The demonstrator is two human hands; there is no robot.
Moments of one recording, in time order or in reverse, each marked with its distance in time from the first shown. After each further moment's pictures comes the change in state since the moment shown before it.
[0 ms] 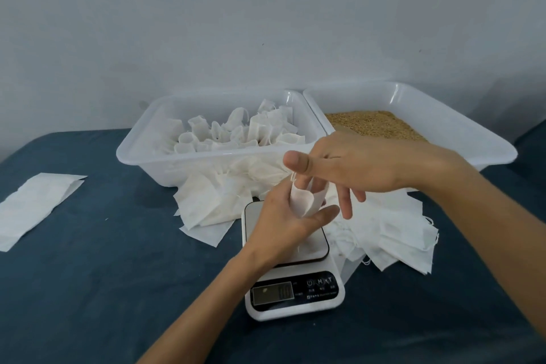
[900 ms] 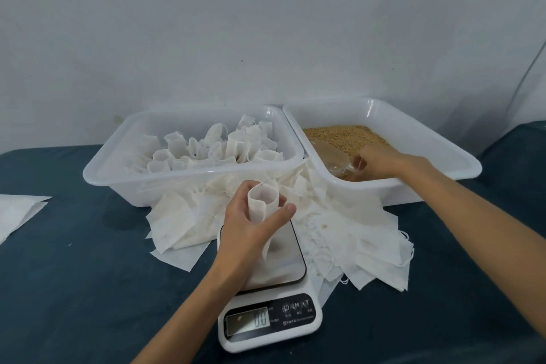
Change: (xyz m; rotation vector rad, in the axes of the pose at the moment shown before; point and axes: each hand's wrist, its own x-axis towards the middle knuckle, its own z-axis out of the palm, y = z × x) left_hand 0.006 -0.004 -0.005 -0.275 0.166 -0.059; right_hand 0.073 0.246 -0.033 -0.360 0.183 0.426
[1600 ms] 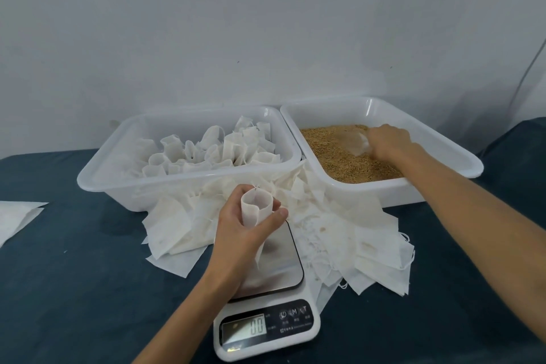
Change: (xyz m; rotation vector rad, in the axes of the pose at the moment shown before) left_hand 0.003 -0.002 -0.002 0.058 0.004 0.020; right_hand 0.024 0.018 -0.017 -0.272 0.258 0.278
